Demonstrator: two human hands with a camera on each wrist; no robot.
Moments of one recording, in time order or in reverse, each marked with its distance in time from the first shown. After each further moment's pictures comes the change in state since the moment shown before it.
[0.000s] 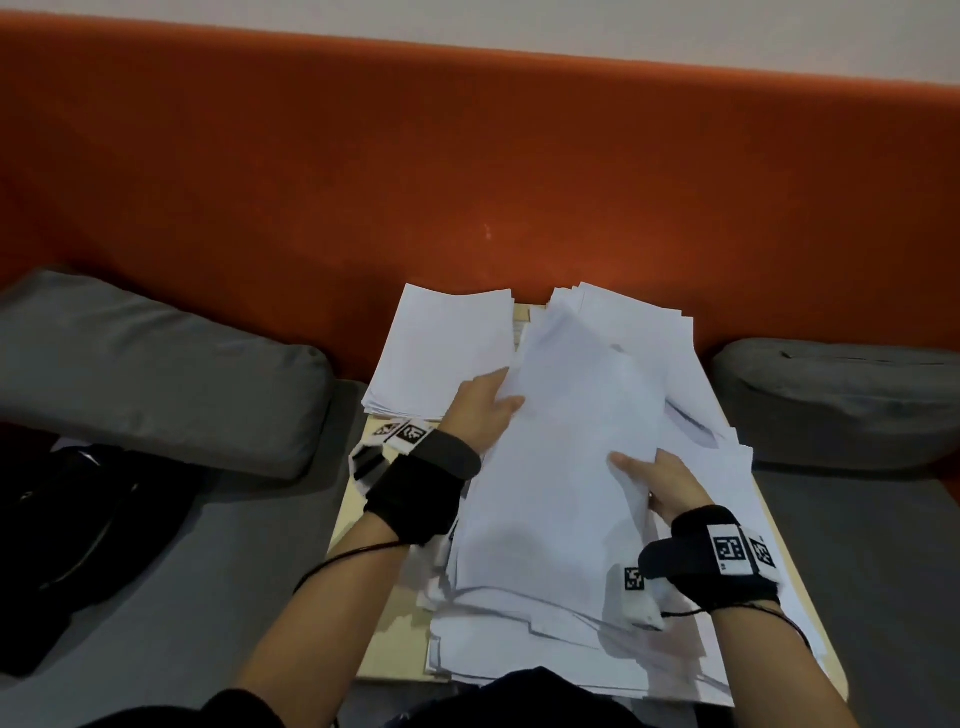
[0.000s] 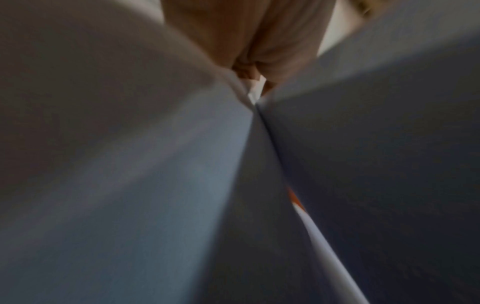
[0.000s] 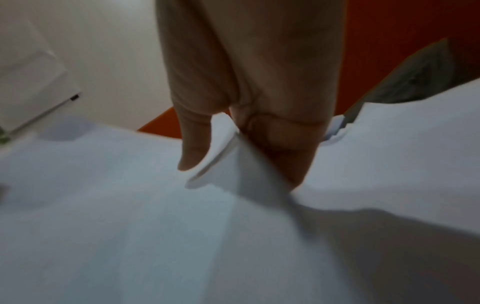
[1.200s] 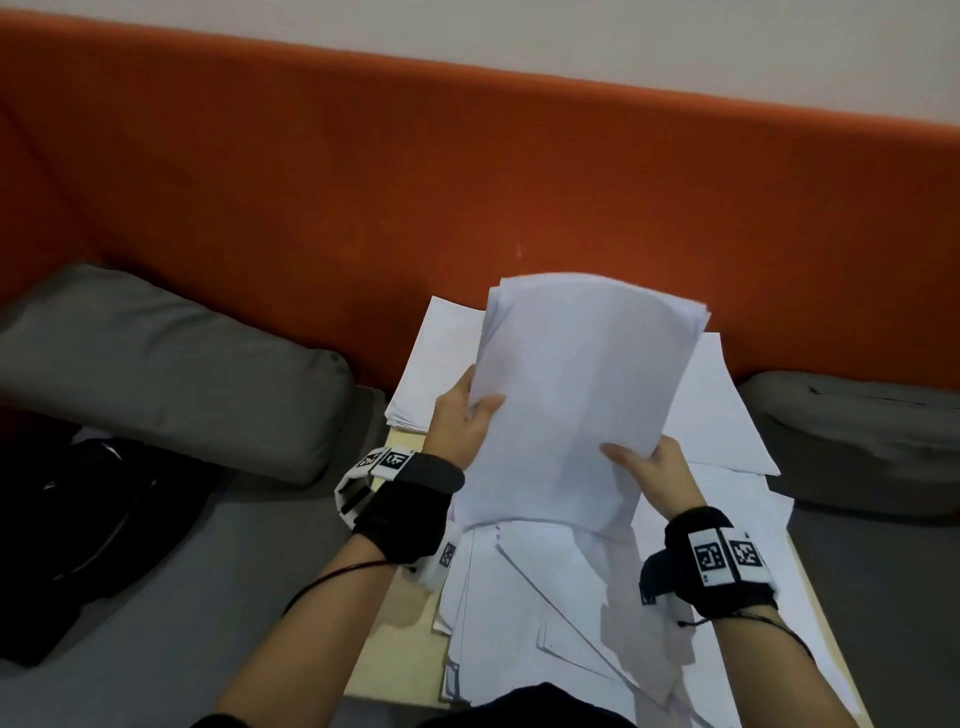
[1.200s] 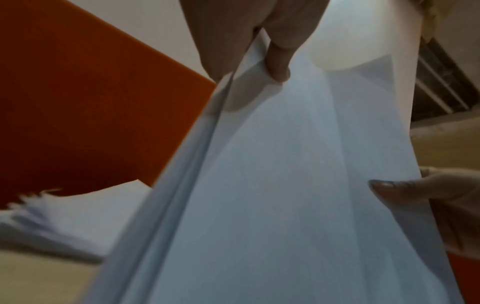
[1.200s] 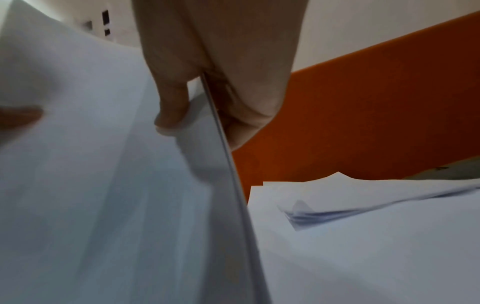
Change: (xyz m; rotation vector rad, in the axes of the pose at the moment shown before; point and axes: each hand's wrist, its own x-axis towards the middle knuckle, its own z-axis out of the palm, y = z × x) left_hand -0.003 -0.021 -0.034 -0.285 0.277 0.022; right_hand -0.021 -0.056 0.041 -0.120 0.019 -0.391
